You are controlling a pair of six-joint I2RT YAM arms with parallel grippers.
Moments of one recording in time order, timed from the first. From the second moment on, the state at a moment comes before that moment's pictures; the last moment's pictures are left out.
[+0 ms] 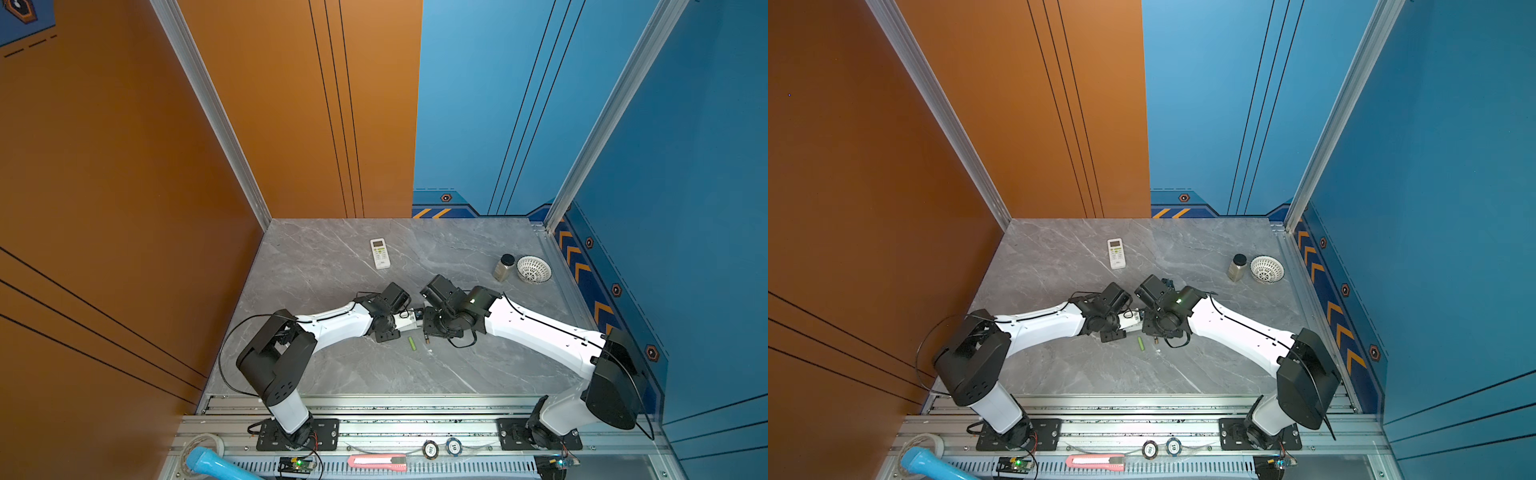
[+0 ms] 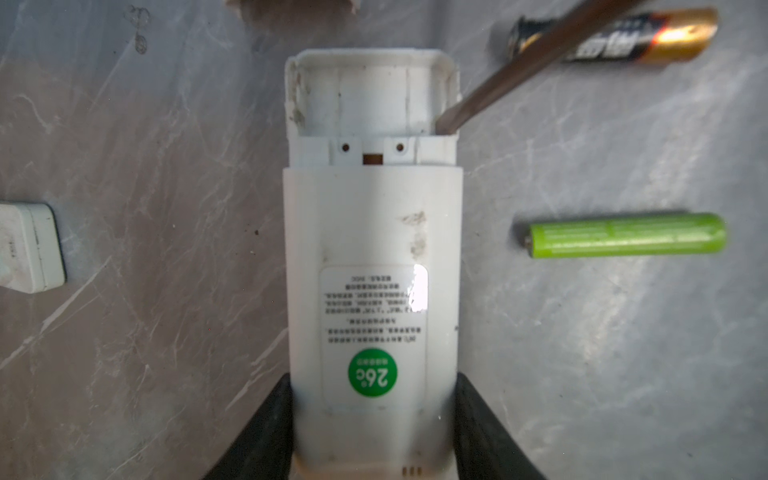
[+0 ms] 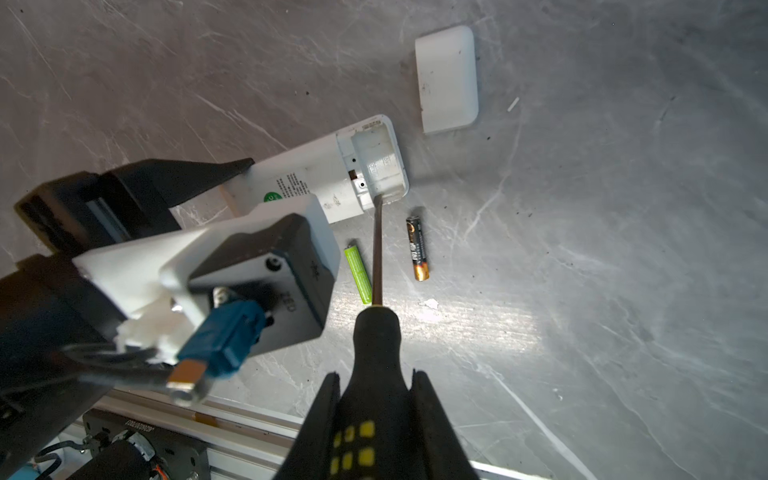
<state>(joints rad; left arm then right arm) -0.72 1.67 0.98 -0.44 -0.13 0.67 0.86 1.53 1.22 -0.86 0.02 0.91</state>
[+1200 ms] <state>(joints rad) -0.64 1.62 1.07 -0.51 0.02 0.57 0.72 1.08 0.53 -0.23 0.28 0.94</state>
